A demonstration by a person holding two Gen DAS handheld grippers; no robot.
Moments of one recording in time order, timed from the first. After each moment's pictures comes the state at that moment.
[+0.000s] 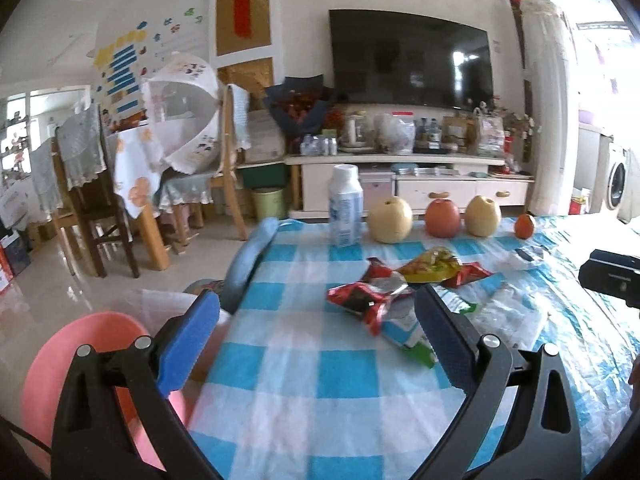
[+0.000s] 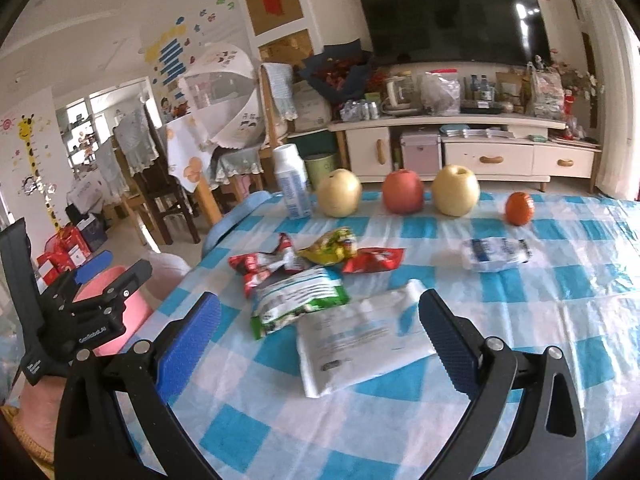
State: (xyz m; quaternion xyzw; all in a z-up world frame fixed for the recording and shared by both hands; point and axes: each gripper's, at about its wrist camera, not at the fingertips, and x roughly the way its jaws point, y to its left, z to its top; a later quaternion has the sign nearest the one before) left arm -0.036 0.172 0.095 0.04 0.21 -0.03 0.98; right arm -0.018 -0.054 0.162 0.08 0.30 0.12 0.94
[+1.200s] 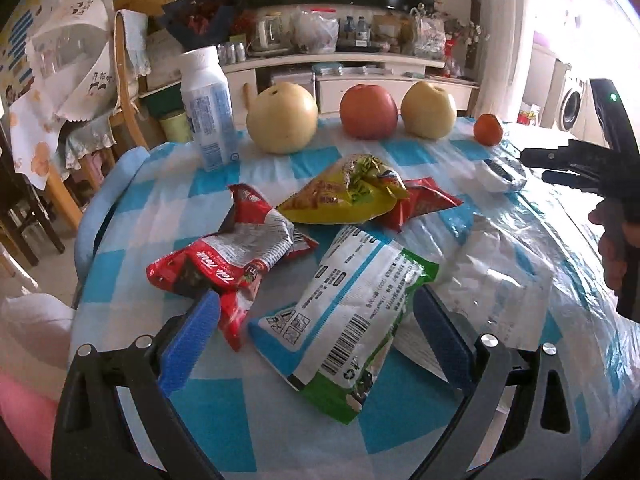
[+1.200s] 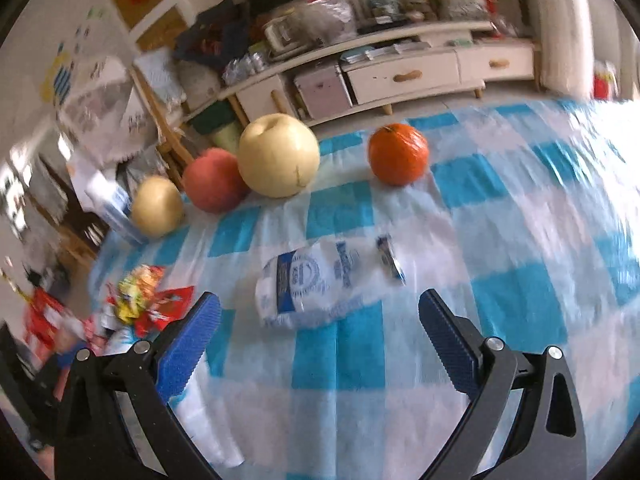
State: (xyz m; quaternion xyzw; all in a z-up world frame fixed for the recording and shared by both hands) left arm 0.074 0.086 0.024 0.08 0.38 -0.16 0.91; right arm 0.128 -0.199 0.085 0.13 0.42 0.02 0.90
